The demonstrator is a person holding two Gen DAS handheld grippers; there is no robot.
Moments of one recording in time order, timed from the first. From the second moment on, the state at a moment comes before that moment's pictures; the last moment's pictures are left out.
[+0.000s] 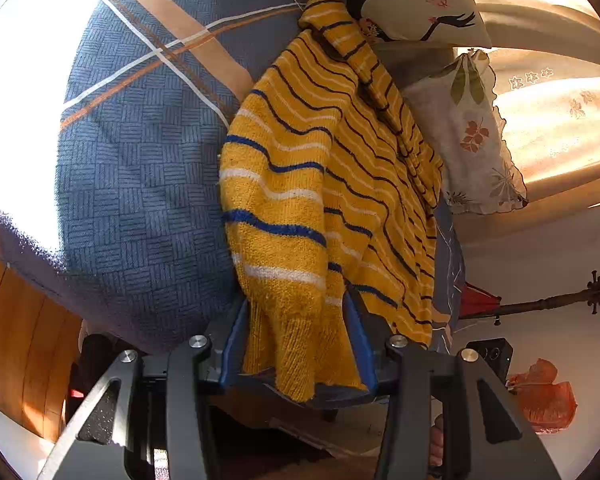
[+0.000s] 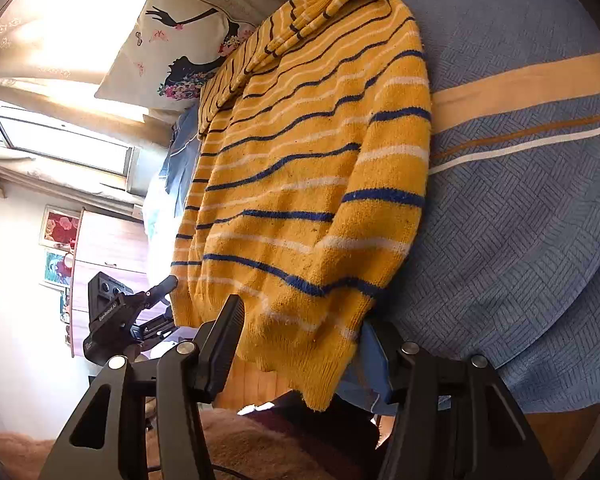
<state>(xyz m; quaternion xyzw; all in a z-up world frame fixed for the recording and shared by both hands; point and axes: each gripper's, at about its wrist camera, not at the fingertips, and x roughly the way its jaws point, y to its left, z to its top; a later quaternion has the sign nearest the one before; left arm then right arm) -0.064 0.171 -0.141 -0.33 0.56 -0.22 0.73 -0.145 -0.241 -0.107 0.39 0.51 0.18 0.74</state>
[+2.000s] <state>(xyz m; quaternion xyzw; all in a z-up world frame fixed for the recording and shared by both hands) 0.077 0.134 -0.014 -0.28 0.49 -0.23 0.80 -0.036 -0.279 -0.010 0.38 0.43 0.19 0.80</state>
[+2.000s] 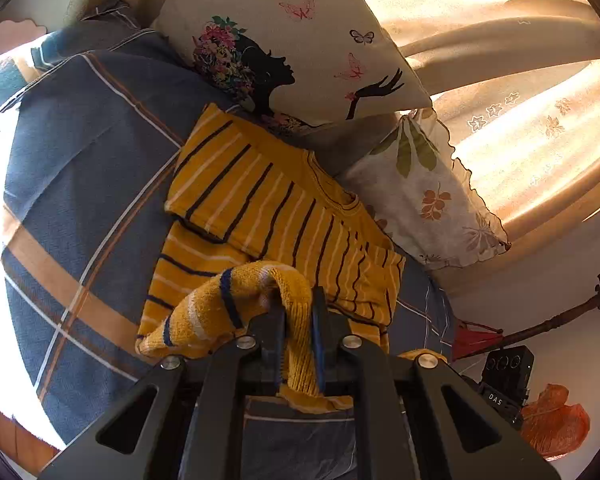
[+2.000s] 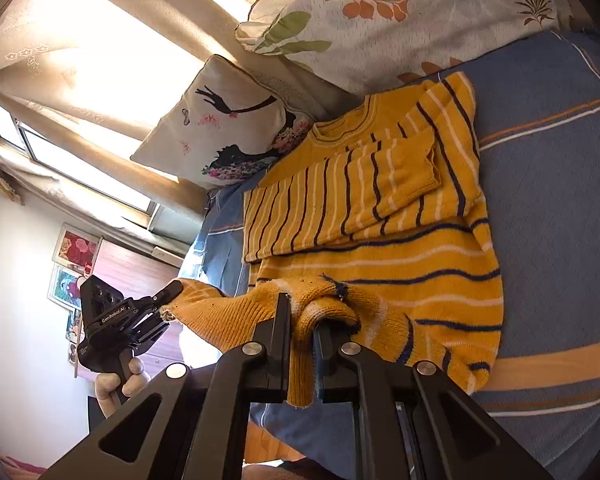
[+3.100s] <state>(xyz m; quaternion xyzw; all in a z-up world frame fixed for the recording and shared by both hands) 0.273 0.091 -0.049 -0.30 0.51 -0.24 0.77 0.139 -0.351 -0.092 0.53 0.42 0.04 0.74</state>
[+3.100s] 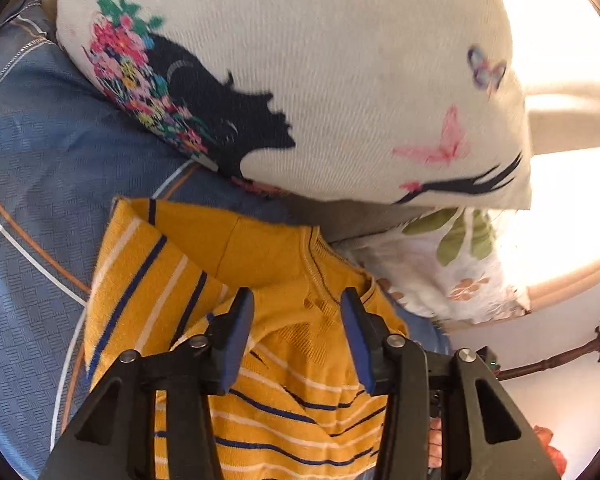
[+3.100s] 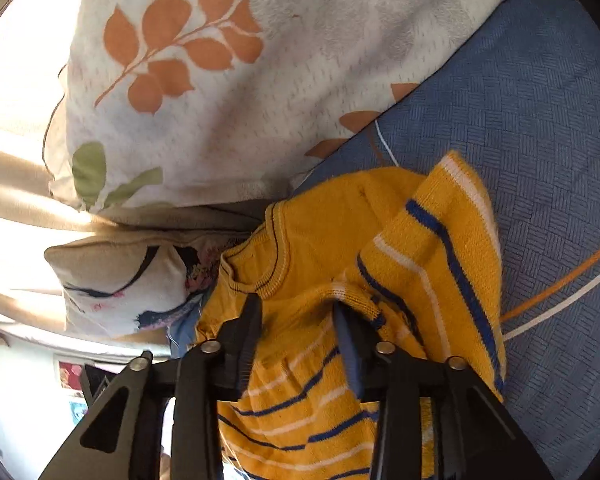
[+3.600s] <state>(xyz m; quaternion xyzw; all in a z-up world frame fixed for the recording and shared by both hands) 0.185 0.129 -0.074 -0.16 0.57 -0.18 0.79 0.126 -0.267 -0.028 0.35 0.46 0.14 0.80</state>
